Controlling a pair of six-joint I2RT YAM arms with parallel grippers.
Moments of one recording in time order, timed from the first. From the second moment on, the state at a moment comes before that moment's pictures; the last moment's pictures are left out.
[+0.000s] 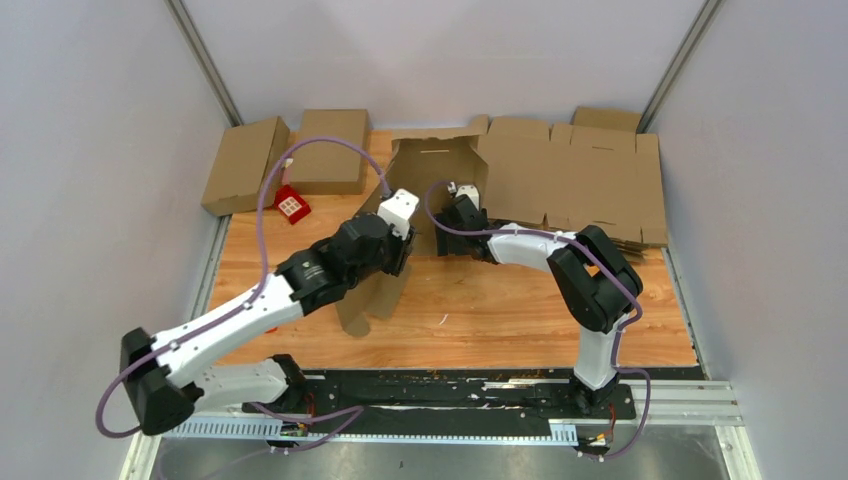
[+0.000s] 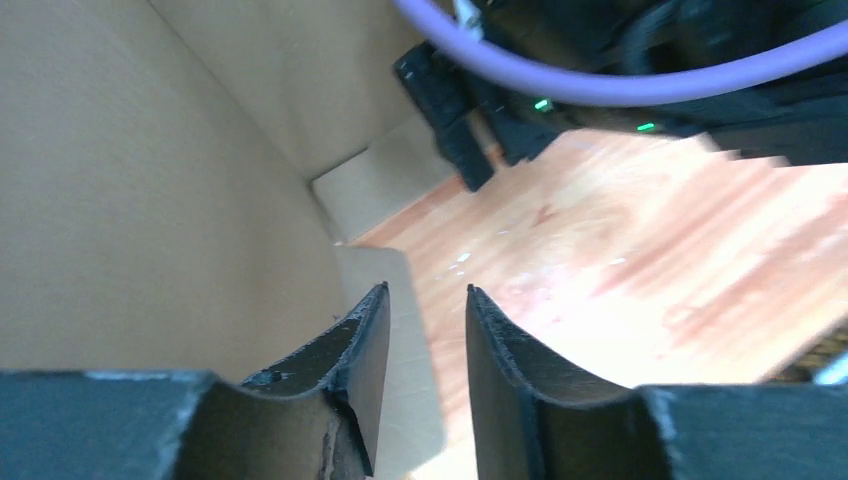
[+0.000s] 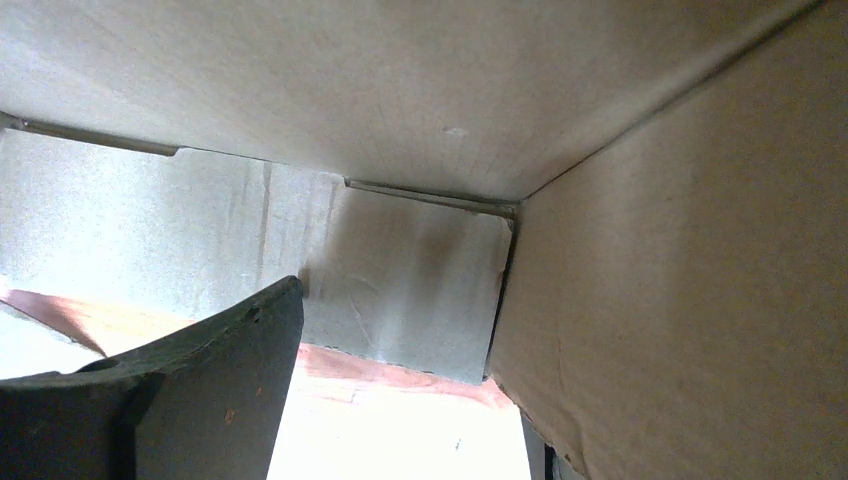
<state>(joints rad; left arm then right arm) -0.90 1.15 0.97 -0.36 -0.32 -0.12 0.68 1.89 1.13 -0.12 0.27 0.43</state>
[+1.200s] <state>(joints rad) -0.90 0.69 1.18 -0.86 -0.56 -0.21 0.69 1.86 1.13 -0.20 0.30 0.40</state>
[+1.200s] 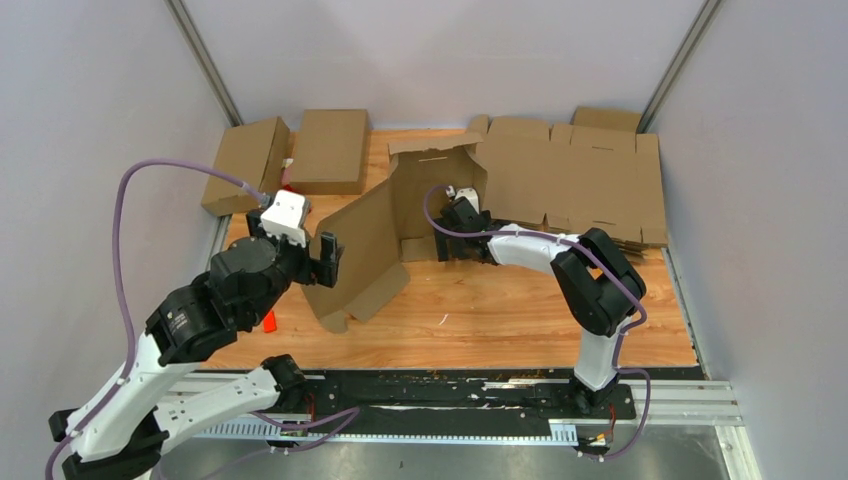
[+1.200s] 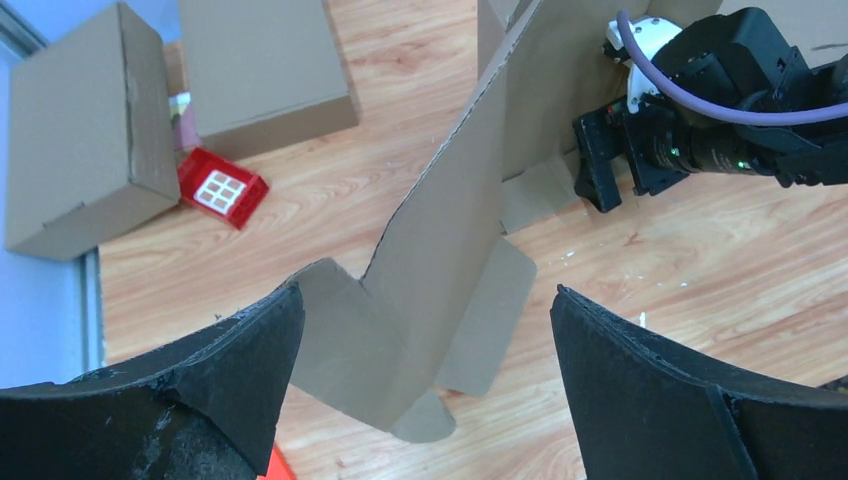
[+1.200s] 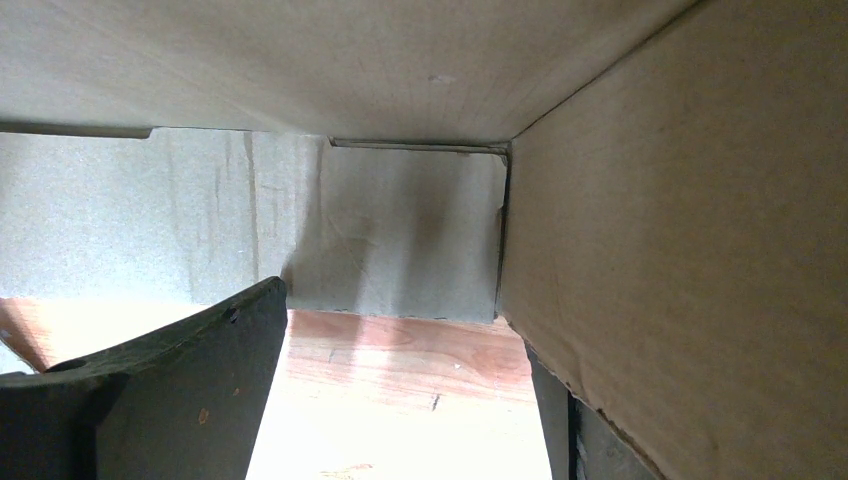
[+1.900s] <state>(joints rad) -0.90 0.98 1.36 -0.81 -0.49 0.14 0.69 1.86 1.13 -0.21 0.30 0.39</state>
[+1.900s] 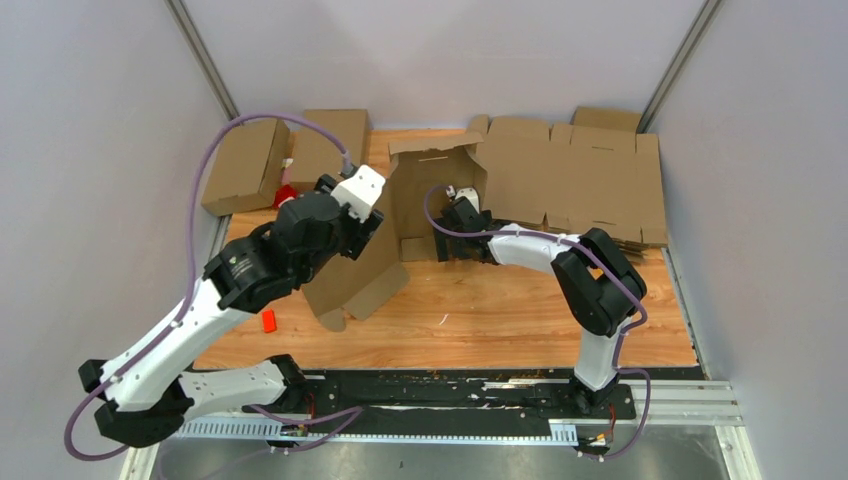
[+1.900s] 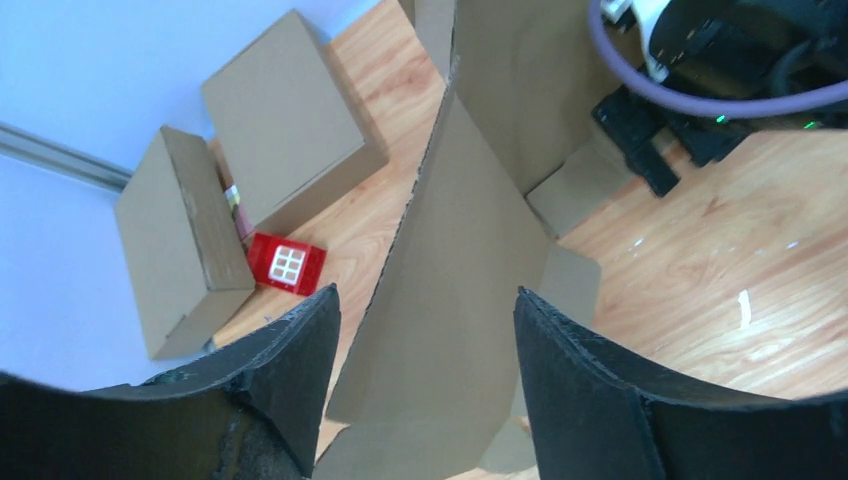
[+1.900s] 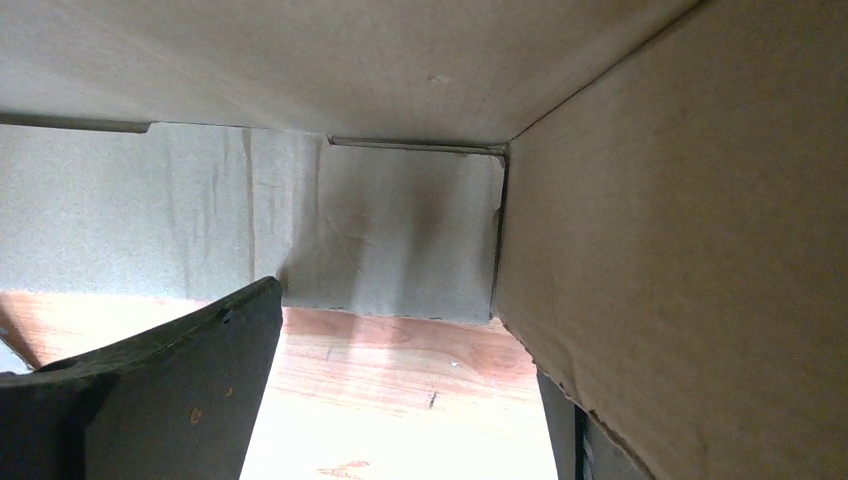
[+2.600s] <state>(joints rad) -0.90 1.04 1.35 -0.82 -0.63 0.16 0.69 1.76 1.11 -0.25 0.30 0.38</state>
